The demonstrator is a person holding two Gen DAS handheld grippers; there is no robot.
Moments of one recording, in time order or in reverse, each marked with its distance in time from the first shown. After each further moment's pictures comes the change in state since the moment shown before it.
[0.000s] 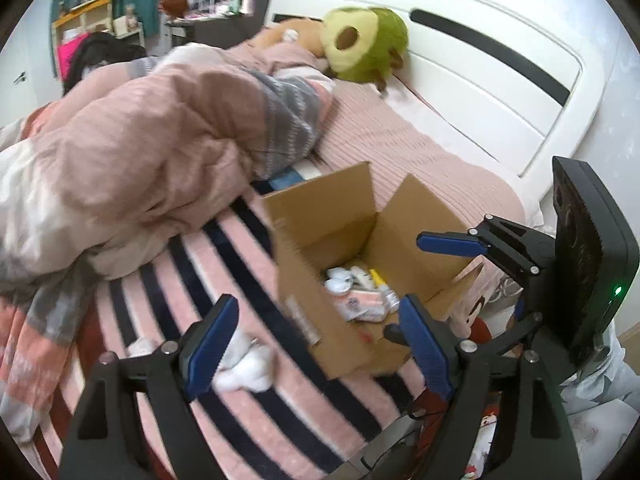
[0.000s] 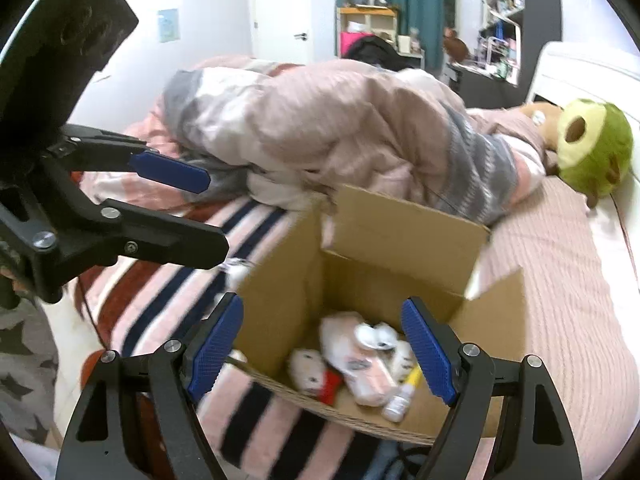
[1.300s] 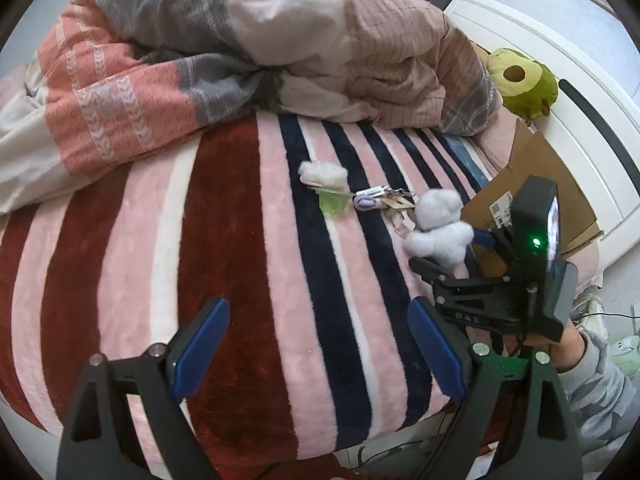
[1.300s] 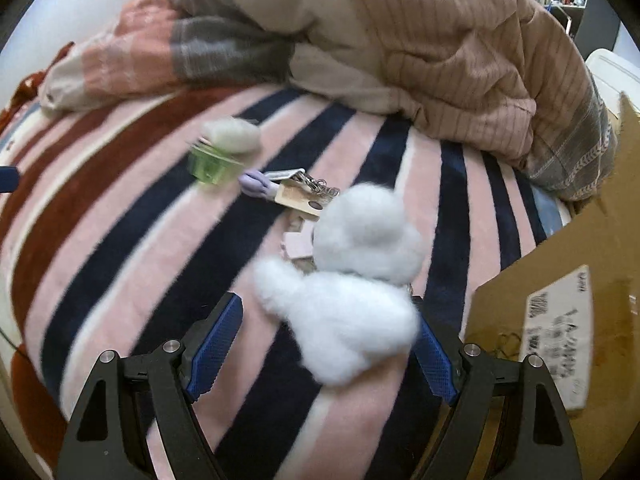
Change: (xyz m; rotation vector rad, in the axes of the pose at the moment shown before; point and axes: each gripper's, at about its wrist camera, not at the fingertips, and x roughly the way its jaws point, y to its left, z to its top) left arm -0.008 0.171 -0.216 -0.467 -0.008 0.157; right arm 0.203 0.110 -0.041 -0.112 0.262 -0.139
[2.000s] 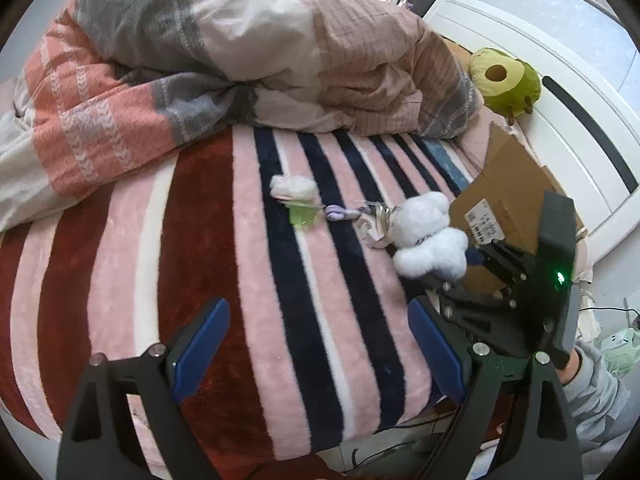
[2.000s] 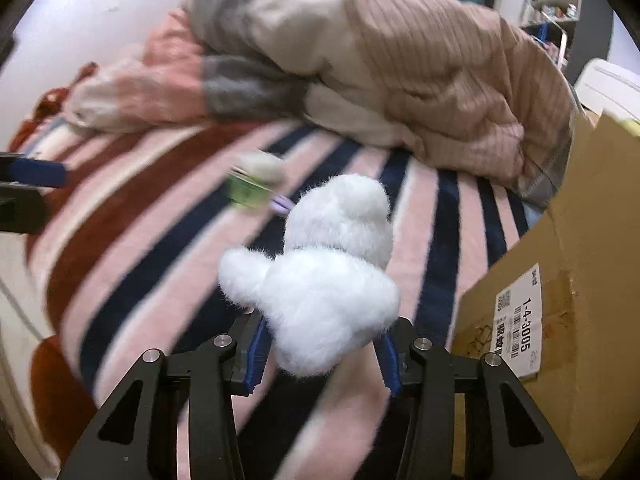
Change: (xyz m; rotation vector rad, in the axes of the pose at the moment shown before) left arm -0.014 -0.023 0.008 0.037 -0.025 -0.051; right arm -0.052 0.010 -0.017 -0.013 -0.135 0.072
